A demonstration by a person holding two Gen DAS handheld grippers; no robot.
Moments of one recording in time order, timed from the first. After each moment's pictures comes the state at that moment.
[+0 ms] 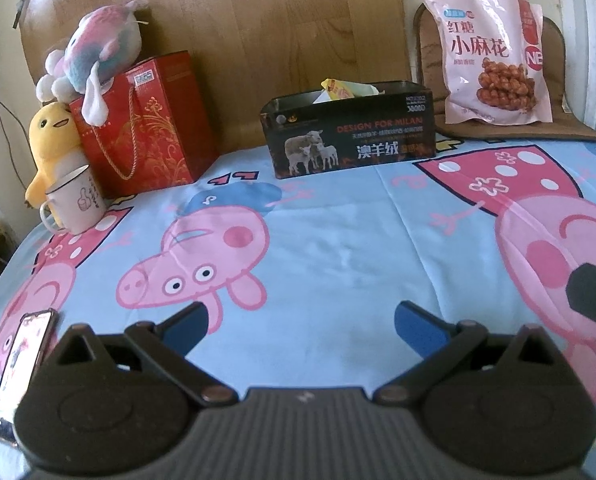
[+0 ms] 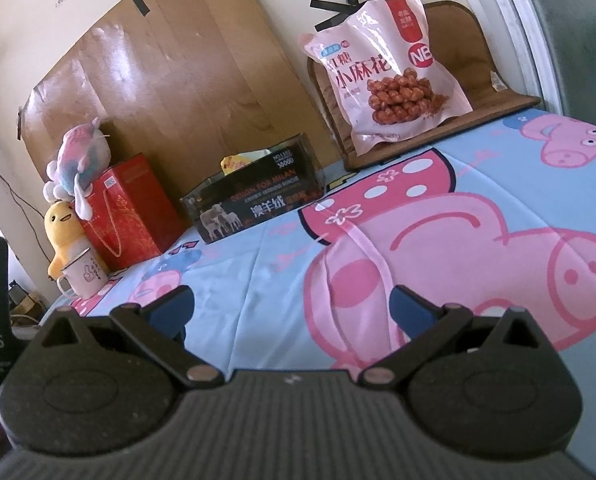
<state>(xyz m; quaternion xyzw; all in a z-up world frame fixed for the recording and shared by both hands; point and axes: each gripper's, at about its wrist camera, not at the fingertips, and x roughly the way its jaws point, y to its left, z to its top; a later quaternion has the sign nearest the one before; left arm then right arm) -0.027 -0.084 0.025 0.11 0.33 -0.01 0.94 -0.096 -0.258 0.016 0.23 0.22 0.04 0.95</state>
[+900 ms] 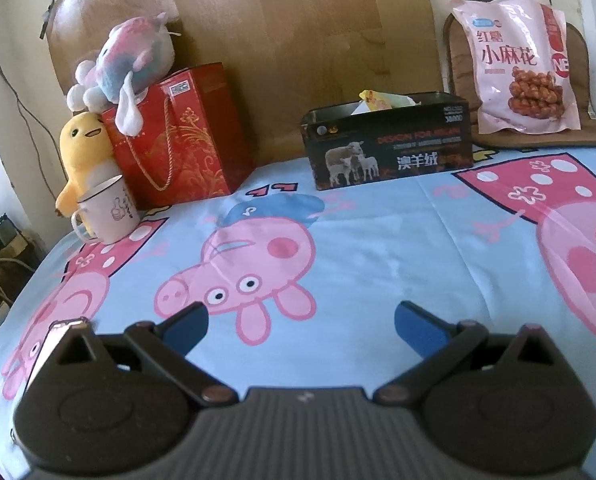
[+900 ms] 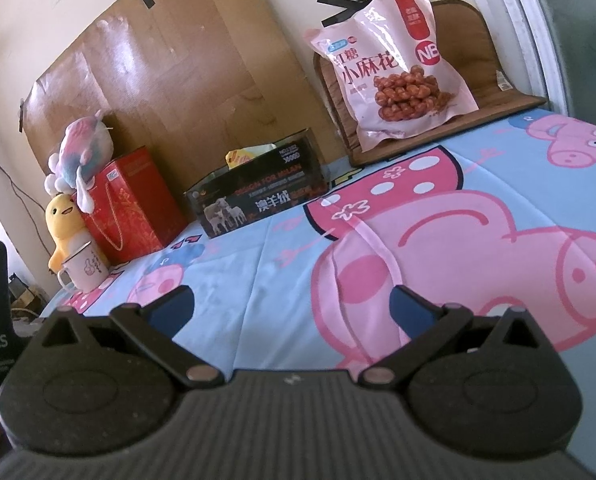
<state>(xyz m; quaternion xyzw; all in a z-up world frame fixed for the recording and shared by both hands) -0.026 -0.066 0.025 0.13 0.31 0.03 0.94 -0.092 -0.252 0.015 0.22 0.23 0.05 0.95</state>
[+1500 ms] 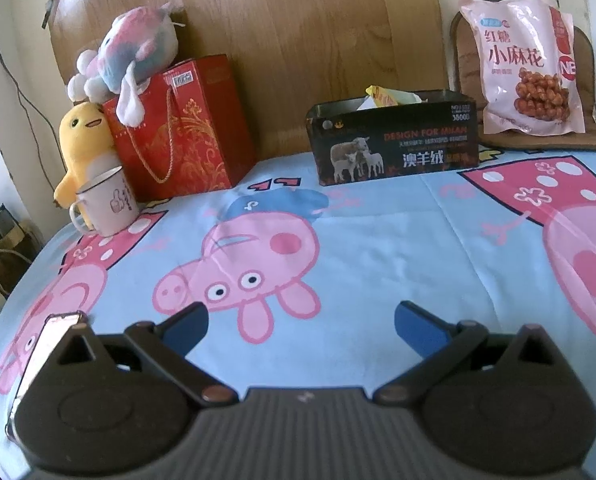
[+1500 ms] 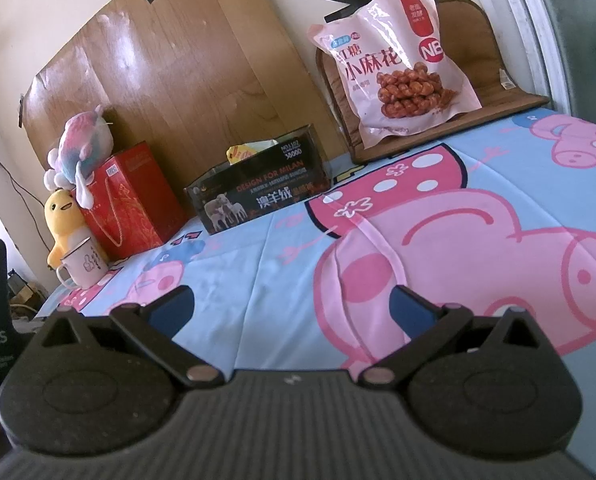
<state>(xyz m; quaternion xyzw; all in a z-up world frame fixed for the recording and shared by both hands) -0.020 -0.061 0.024 0.11 0.31 0.03 0.94 -0.089 -0.250 0.014 0.22 0.23 0.05 0.95</state>
